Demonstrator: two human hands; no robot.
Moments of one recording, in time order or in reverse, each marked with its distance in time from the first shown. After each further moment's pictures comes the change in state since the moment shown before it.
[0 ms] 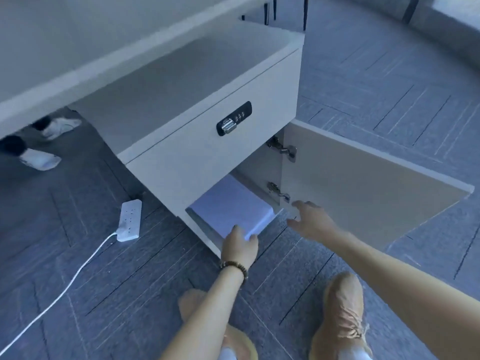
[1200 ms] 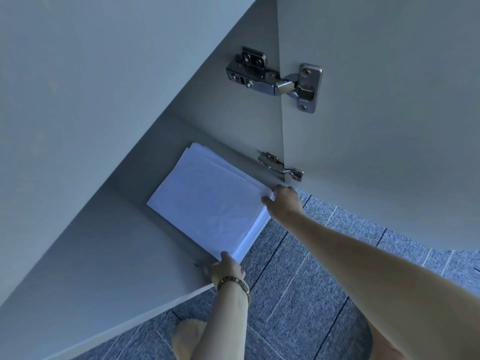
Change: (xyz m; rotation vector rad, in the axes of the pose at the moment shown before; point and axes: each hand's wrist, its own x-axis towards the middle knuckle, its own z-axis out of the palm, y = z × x) left_hand 0.201 -0.118 0.147 -0.845 0.254 -0.852; right_hand 0.237 0.037 0.176 0.360 0.077 0.286
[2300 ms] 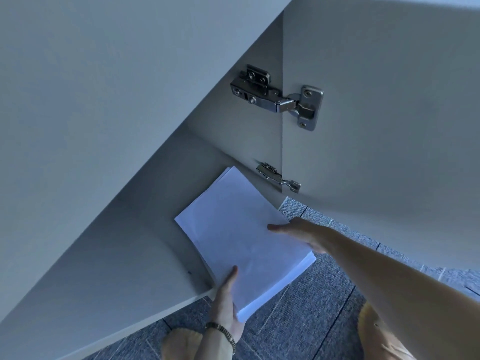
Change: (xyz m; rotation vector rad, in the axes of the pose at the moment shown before) left_hand -0.004 -0.038 -0.036 -0.001 -0.515 -0.067; right_hand -0.004 0.054 -0.029 0.315 -0.582 0.205
